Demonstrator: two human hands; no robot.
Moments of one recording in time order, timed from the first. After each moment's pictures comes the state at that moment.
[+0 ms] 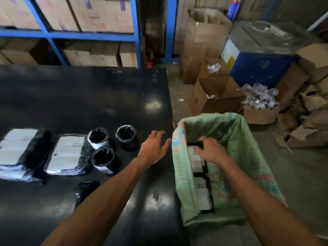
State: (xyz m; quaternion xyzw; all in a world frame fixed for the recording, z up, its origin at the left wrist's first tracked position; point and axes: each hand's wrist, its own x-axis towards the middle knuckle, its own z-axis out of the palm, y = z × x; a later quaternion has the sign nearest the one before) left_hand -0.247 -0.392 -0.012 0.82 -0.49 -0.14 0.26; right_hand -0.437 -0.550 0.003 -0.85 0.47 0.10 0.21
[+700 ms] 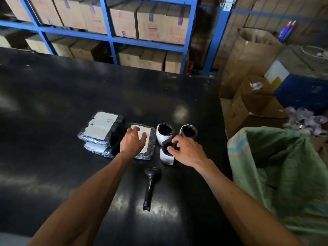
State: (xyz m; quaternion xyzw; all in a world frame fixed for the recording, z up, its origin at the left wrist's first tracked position) left_hand -0.041 -0.146 -0.007 0.92 -0.24 -0.07 0.29; right_hand -0.219 -0.287 0.059 -0.93 0.29 0.04 0.23
